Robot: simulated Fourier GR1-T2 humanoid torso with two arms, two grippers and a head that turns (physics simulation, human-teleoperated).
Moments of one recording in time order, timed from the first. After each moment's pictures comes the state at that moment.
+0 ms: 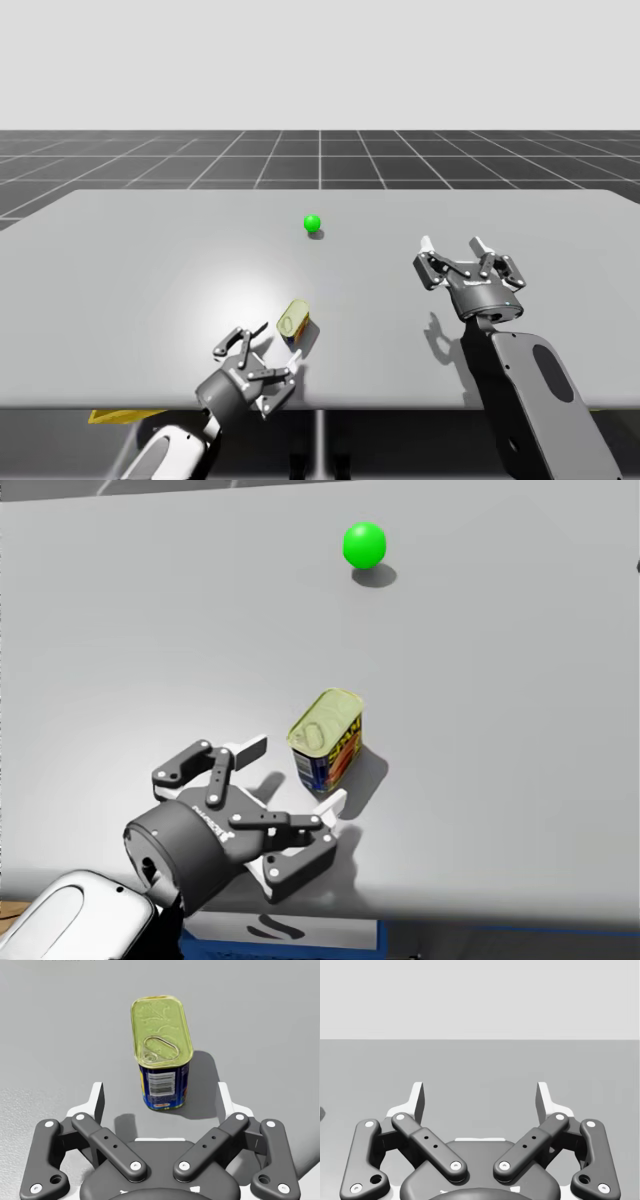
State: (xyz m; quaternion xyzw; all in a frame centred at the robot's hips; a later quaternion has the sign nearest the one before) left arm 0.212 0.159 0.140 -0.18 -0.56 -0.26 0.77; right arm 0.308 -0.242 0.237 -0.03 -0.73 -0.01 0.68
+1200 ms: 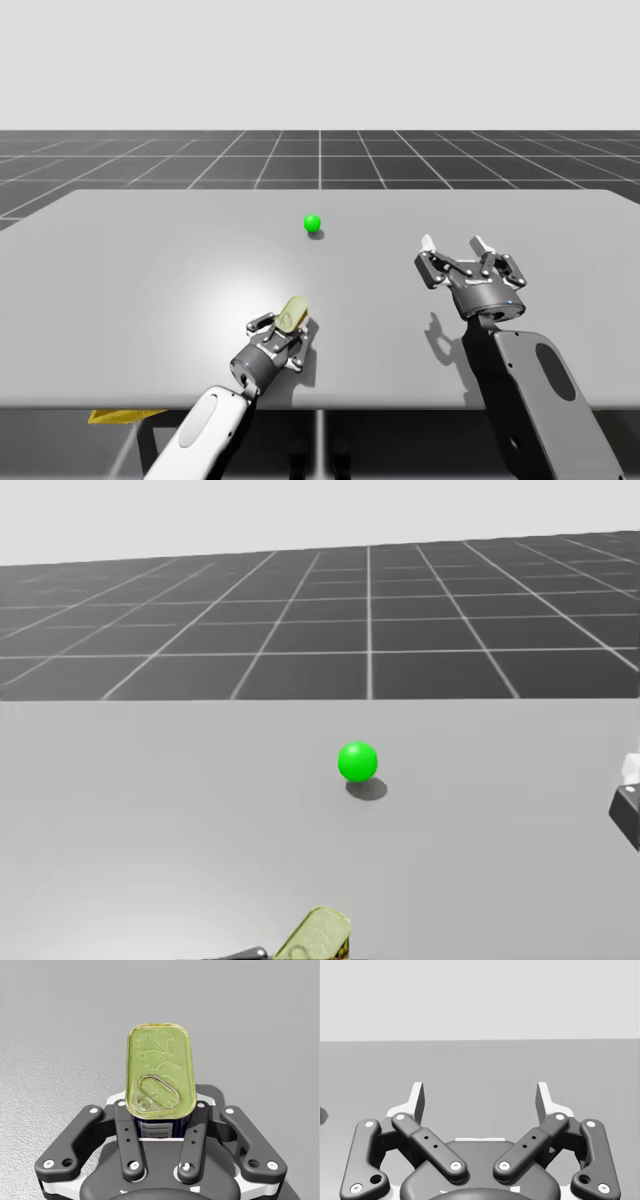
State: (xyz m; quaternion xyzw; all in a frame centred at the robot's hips) left arm 0.252 0.122 0.130 -0.15 -0.56 -0.22 0.79; right arm 0.309 -0.245 0.238 -0.02 -0.73 -0.01 0.68
